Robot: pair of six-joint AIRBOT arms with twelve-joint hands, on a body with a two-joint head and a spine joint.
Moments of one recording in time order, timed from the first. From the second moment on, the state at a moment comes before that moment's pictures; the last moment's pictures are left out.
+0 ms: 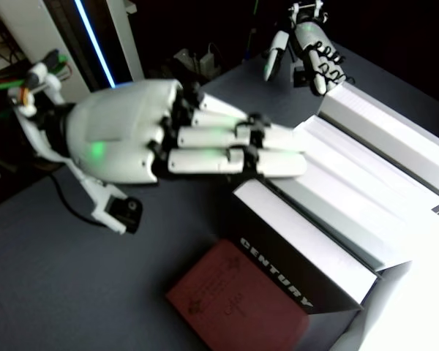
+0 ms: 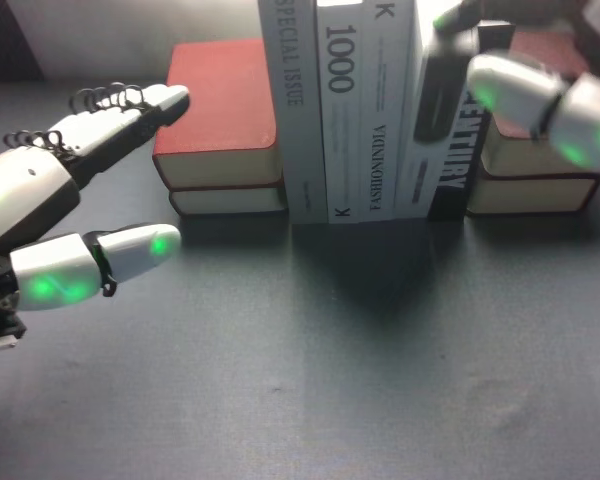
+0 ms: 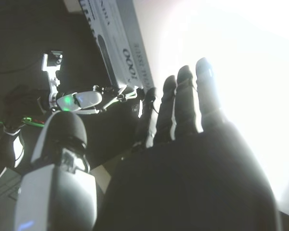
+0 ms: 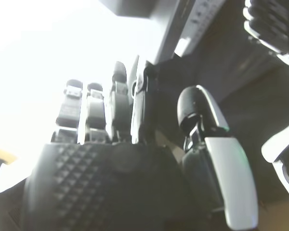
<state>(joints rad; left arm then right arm) 0.98 -0.99 1.20 -0.07 -1.28 0.40 -0.62 -0.92 1.00 0.03 1.10 -0.91</state>
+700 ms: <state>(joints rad) 1.03 -0.97 1.17 -0.14 -1.36 0.42 -1.00 -0.91 0.90 -0.06 1.25 -0.64</state>
